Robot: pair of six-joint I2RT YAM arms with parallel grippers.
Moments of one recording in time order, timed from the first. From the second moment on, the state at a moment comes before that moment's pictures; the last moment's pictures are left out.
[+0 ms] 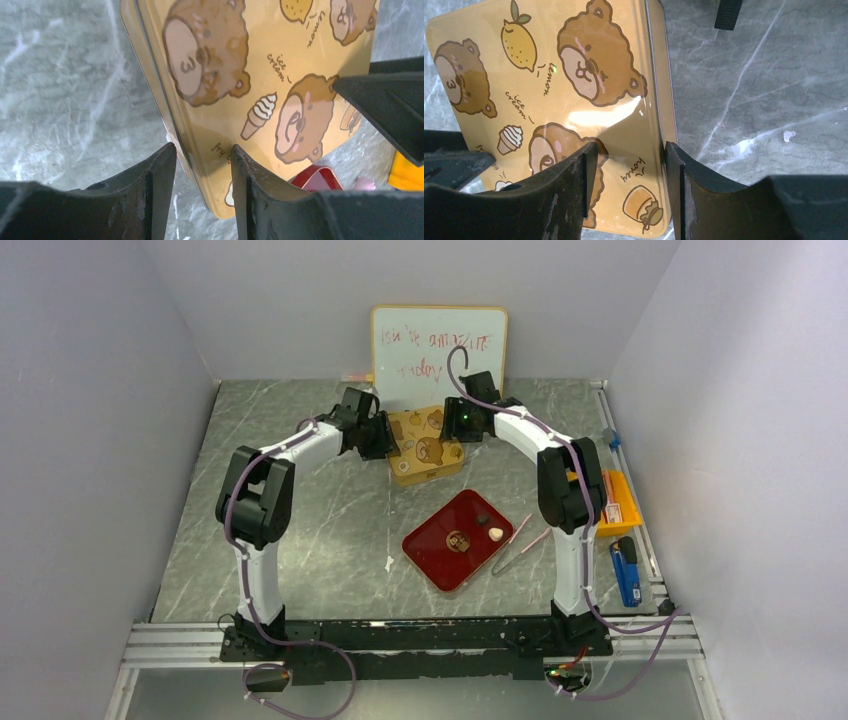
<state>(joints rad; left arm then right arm) -0.39 2.00 1.45 -0.31 0.18 -0.62 0.36 2.14 1.68 -0.42 -0.15 0.36</state>
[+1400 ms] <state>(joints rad) -0.34 2.01 1.46 -0.27 0.14 -0.56 0.52 1.97 1.39 -0.24 0.02 0.44</state>
